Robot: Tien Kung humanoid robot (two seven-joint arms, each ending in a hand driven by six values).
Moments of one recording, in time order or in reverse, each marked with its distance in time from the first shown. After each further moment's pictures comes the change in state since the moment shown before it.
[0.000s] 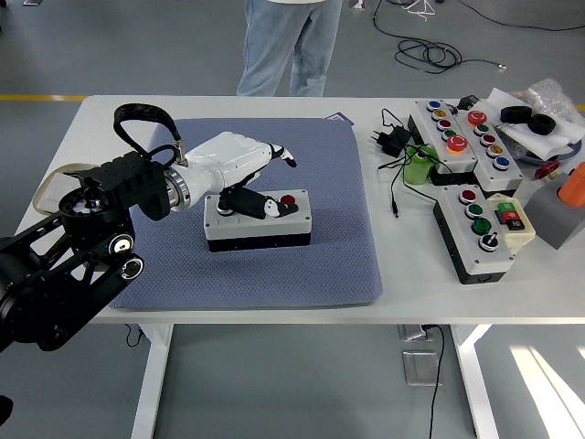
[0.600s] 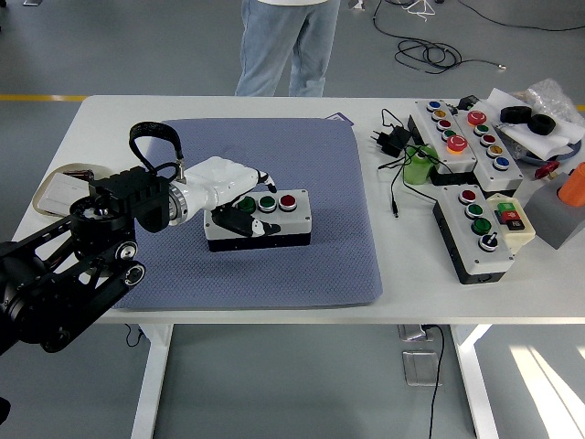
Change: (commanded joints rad) left arm -0.001 0.007 0.056 0.081 0.014 -0.043 0.029; right arm -0.002 0.000 -0.002 0.000 0.002 0.001 -0.001
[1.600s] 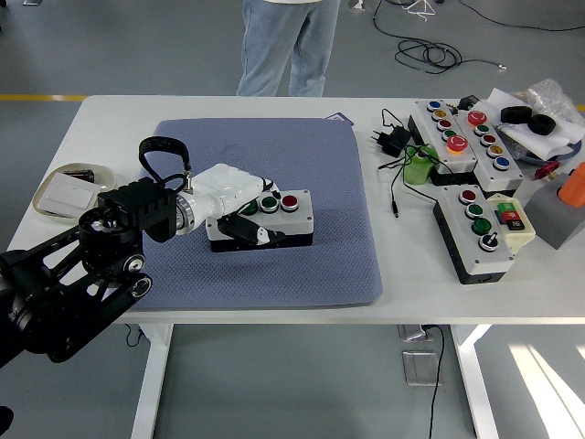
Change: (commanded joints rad) left arm 0.009 -0.017 0.014 -0.032 0.042 0.052 0.000; right arm -0.020 -0.003 -0.011 0.000 0.010 0.002 0.002
